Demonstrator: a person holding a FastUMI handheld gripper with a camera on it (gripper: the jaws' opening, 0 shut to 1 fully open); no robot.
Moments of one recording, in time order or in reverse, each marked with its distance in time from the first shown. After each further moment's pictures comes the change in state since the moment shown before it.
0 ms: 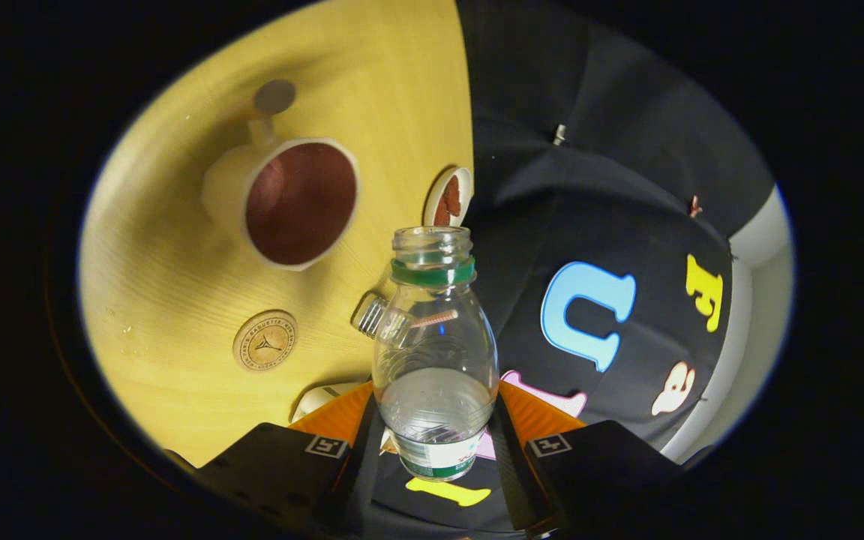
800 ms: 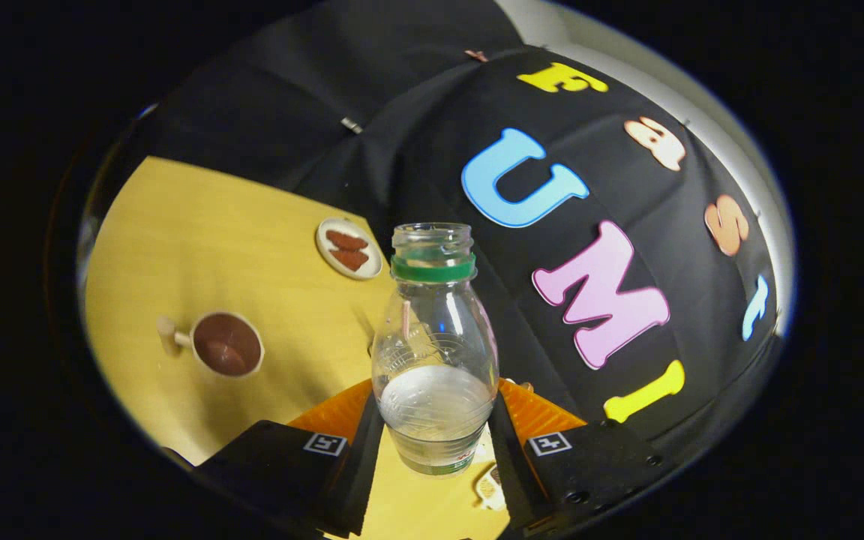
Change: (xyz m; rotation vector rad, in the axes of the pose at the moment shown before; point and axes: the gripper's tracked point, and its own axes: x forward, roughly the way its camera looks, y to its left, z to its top) arm -0.020 -0.037 -0.061 1.083 -0.060 0.008
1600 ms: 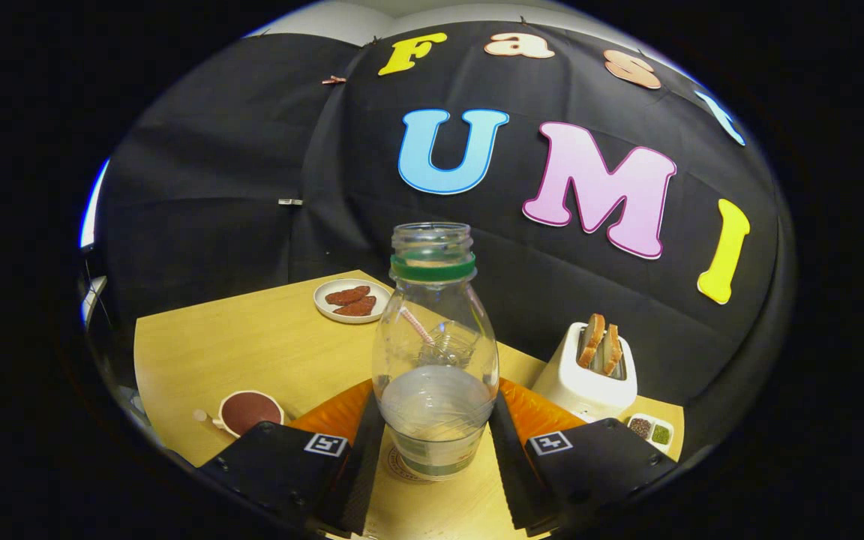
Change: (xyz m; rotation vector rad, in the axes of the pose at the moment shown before) arm 0.044 0.009 -0.049 0.559 -0.034 0.147
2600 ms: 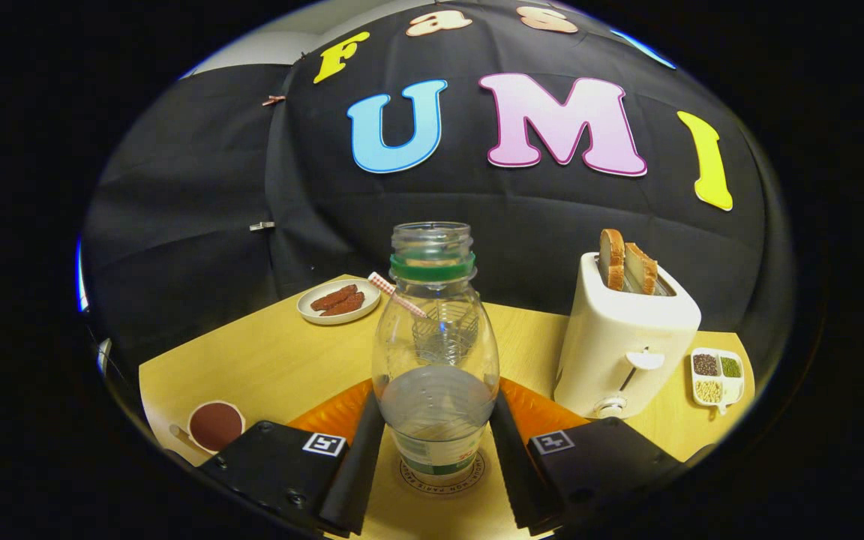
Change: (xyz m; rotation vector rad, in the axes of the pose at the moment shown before) arm 0.045 -0.006 -0.064 0.247 0.015 -0.011
